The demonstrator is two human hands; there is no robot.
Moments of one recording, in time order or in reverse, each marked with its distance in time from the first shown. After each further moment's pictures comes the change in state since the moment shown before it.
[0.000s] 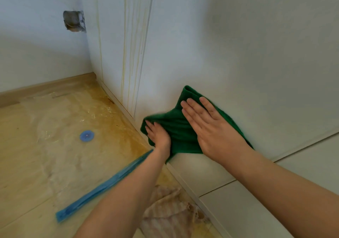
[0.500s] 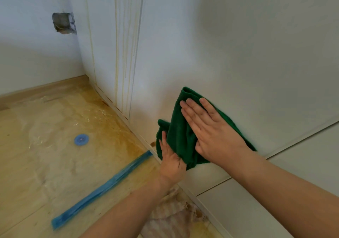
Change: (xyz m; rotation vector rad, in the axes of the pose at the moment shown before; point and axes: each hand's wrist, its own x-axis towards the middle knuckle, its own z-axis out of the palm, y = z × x) left_hand -0.075 -0.040 0.011 0.129 -0.117 0.970; right_hand -0.011 0.001 -0.003 0.032 -0.039 0.064
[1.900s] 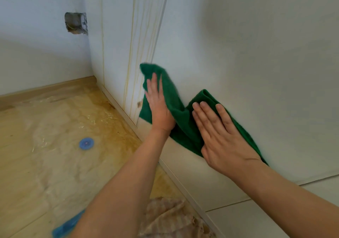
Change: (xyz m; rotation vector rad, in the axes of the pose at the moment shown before) left_hand 0.168 -0.040 -0.072 -0.009 0.390 -0.157; right_hand 0.027 -0.008 0.003 0.012 0.095 0.111
